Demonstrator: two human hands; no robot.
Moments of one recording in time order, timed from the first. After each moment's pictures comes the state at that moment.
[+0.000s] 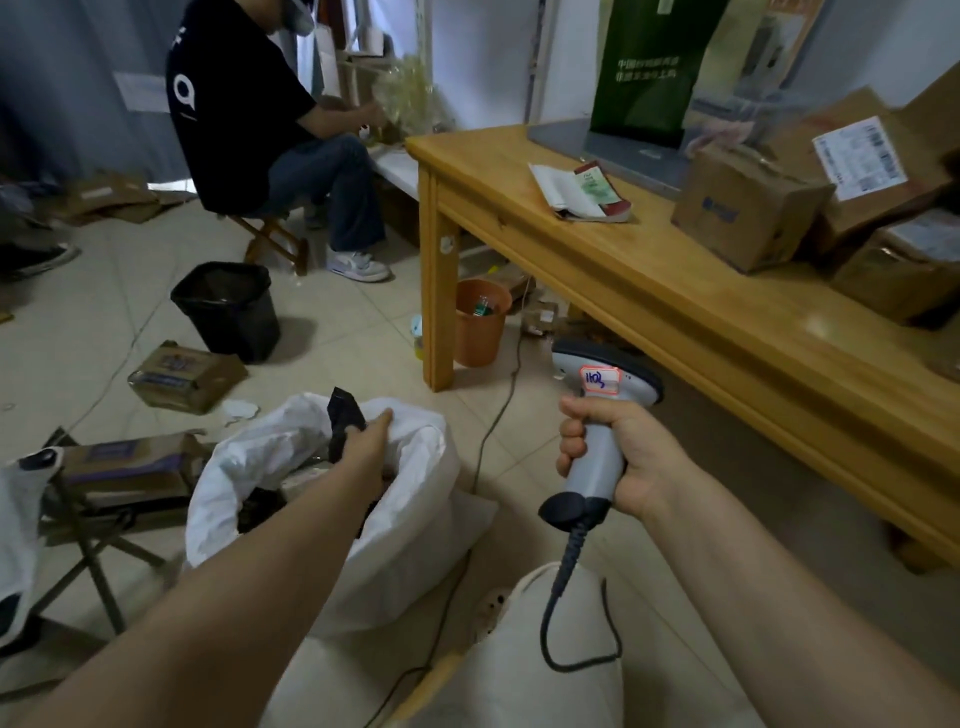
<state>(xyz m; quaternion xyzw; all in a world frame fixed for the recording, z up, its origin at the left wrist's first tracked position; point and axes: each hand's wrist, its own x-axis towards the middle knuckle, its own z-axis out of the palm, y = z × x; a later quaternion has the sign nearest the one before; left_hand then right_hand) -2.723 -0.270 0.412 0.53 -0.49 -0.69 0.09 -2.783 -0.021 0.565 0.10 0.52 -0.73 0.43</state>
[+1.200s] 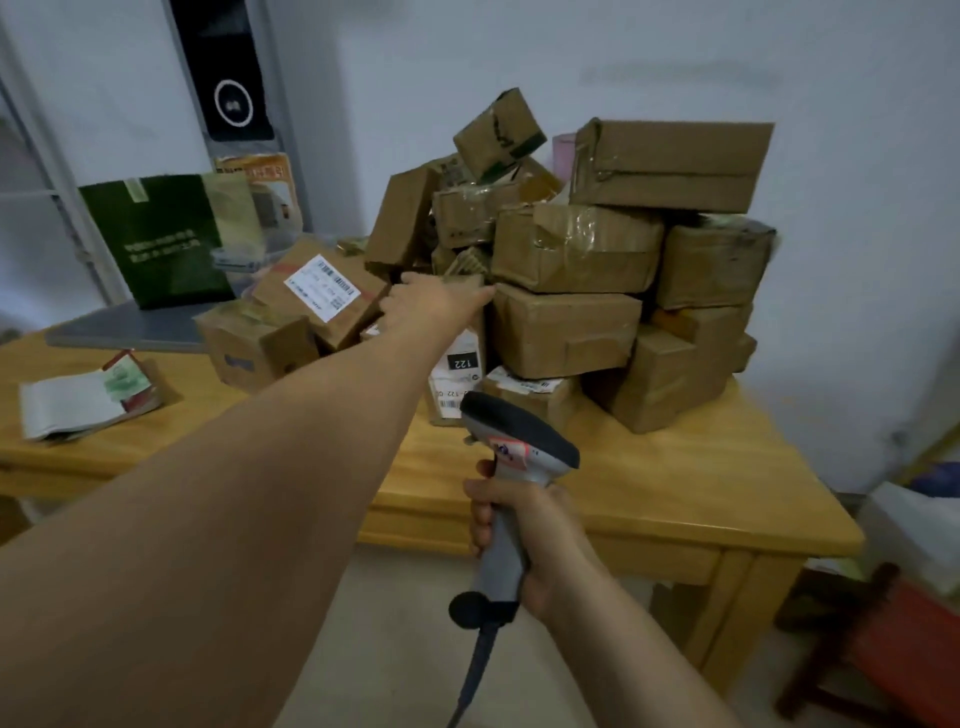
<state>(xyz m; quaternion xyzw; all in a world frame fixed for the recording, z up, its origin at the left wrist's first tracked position) -3.012 0.193 0.732 0.08 -0.94 -0.33 0.05 -2.839 0.264 0.615 0.12 0.49 -0.86 0.07</state>
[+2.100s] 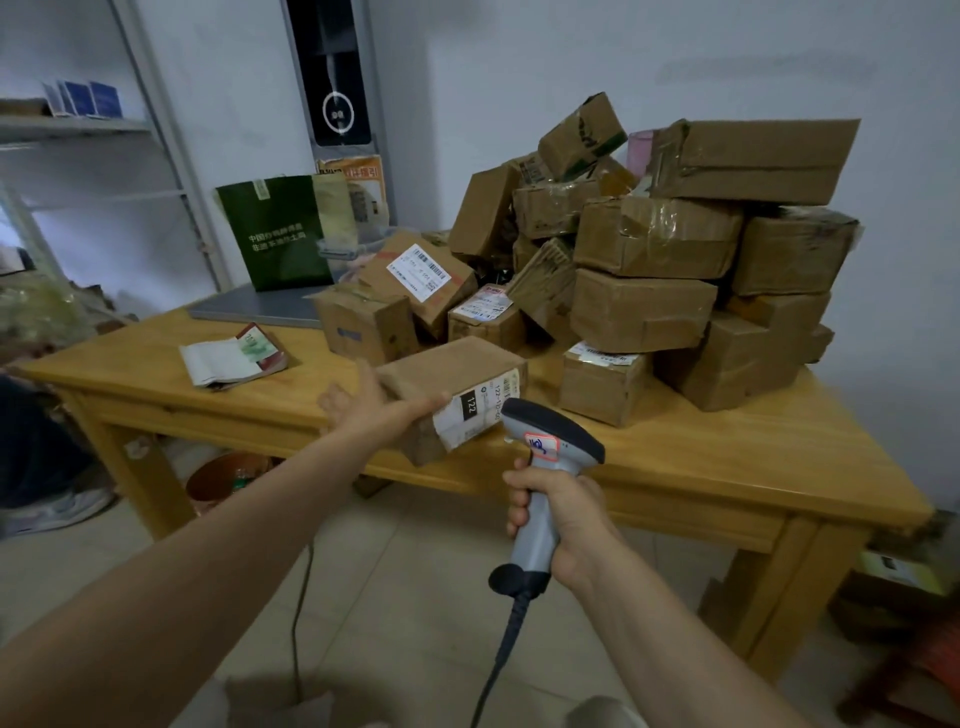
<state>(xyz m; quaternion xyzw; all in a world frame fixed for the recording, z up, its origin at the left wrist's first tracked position) -2.904 0.032 0.639 0.17 -0.91 -0.37 0.03 -2.802 0.209 0.610 0.17 0.49 -0.85 0.09</state>
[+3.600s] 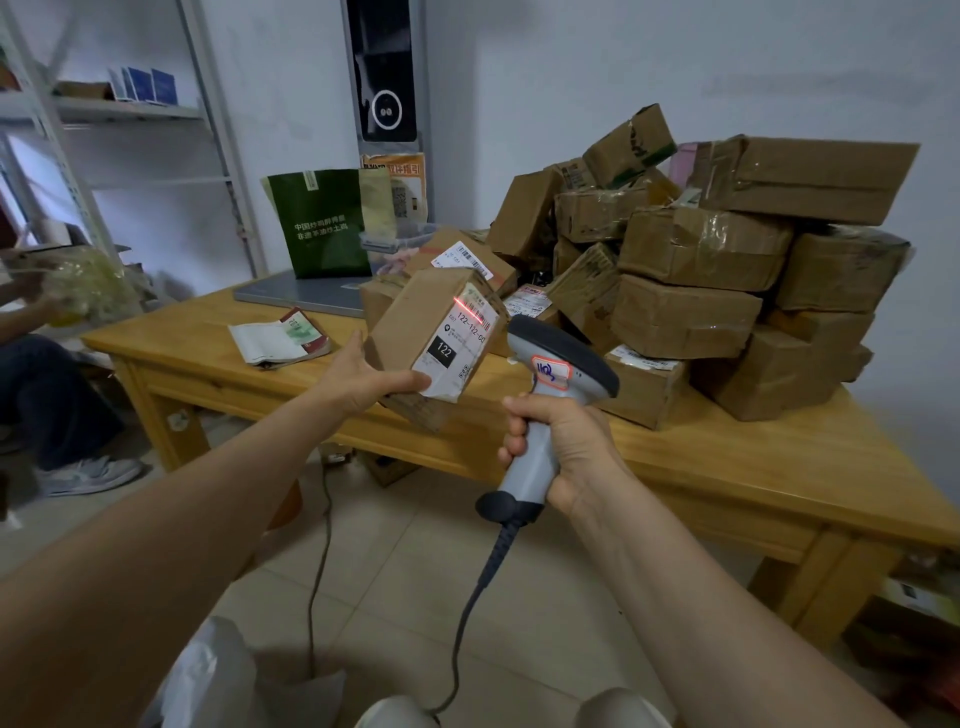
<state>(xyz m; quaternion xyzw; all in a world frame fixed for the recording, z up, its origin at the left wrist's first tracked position) -2.875 -0.029 0.676 0.05 -0.86 -0.50 0.07 -2.804 0.164 0.666 0.08 0.52 -0.85 0.07</state>
